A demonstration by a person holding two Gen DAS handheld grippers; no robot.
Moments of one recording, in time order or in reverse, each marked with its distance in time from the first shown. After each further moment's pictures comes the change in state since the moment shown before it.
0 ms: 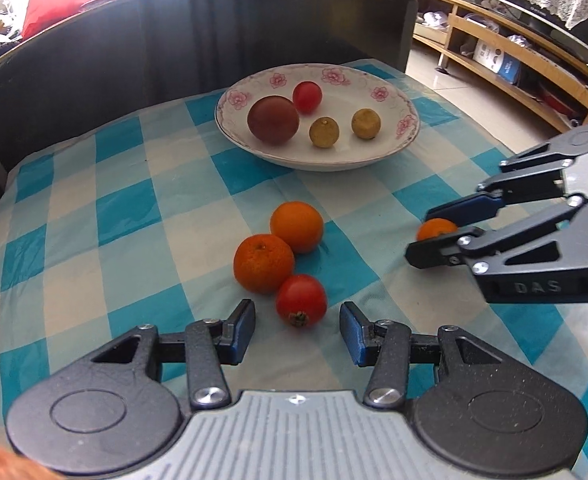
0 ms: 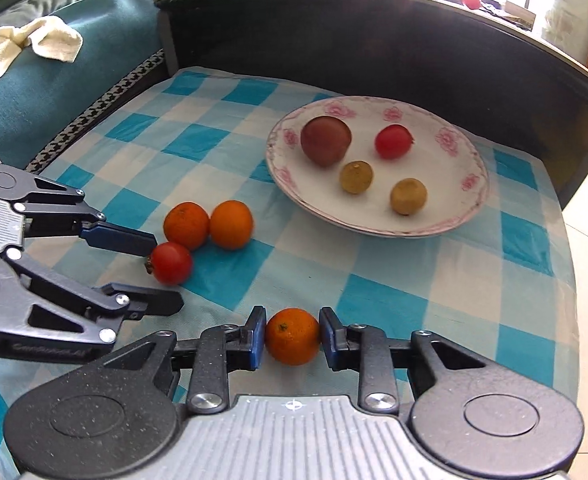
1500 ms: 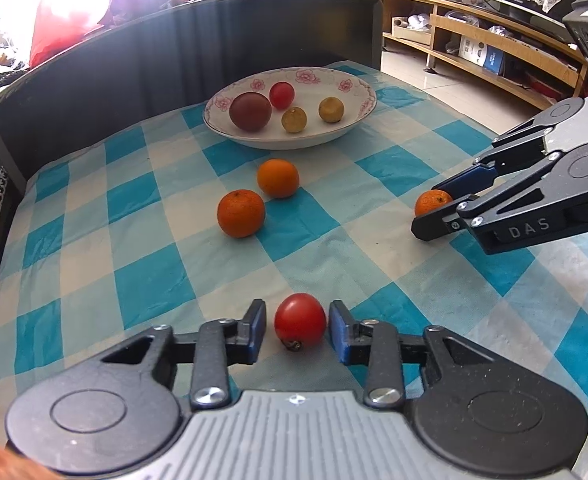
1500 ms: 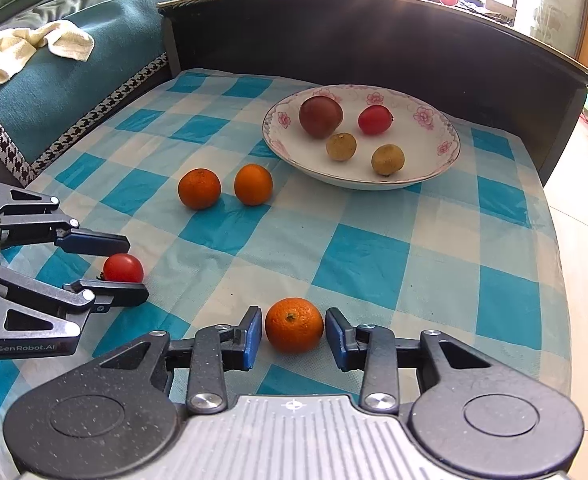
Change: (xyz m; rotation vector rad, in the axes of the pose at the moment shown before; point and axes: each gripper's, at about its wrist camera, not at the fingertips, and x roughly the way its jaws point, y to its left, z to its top) left arm -0.034 -0.026 -0.045 0.074 -0.047 0.029; right arm -0.024 0.000 -0.037 0.024 -0.032 -0.001
